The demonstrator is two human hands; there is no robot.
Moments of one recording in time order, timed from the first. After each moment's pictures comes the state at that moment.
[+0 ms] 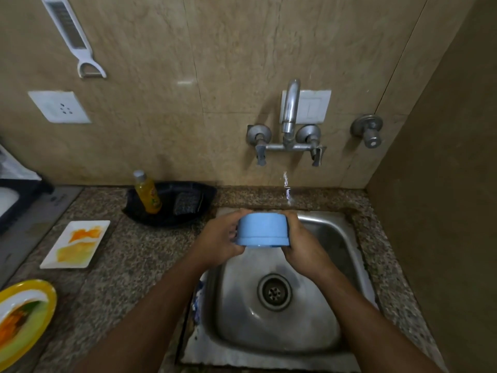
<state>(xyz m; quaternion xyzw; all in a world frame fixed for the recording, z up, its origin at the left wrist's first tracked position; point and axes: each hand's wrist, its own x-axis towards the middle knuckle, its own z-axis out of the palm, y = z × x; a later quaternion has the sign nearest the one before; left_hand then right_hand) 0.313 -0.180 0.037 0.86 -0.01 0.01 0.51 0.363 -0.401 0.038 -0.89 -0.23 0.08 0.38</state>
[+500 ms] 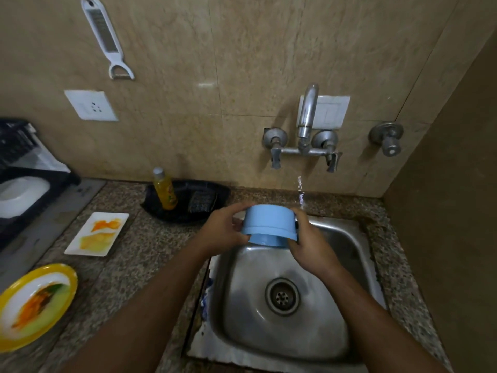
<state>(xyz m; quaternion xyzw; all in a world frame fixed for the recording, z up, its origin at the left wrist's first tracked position) 0.314 -0.169 0.067 0.86 0.06 0.03 0.51 0.374 -0.393 0.047 -0.88 -0.24 0.08 0.40</state>
